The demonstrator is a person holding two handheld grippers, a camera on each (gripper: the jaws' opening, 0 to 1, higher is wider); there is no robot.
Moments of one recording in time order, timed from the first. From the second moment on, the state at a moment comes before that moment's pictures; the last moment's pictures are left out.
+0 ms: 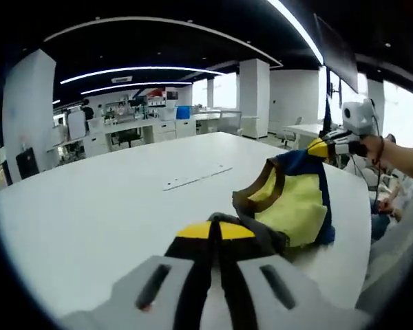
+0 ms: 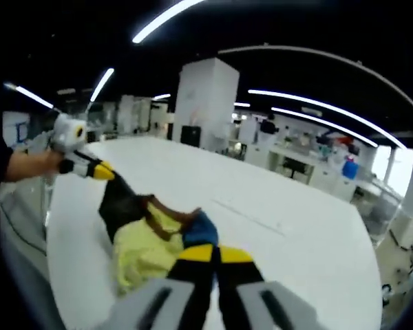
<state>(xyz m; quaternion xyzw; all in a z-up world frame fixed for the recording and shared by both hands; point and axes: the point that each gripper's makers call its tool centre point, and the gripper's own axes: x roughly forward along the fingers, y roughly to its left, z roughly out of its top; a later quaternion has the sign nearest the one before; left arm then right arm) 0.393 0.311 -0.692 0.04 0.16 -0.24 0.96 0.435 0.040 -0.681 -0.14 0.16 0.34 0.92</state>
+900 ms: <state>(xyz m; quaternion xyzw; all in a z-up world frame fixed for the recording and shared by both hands) 0.486 0.397 -0.740 -0.03 0.19 -0.12 0.97 0.580 0.026 -0.741 -0.06 0.21 0.26 0.94</state>
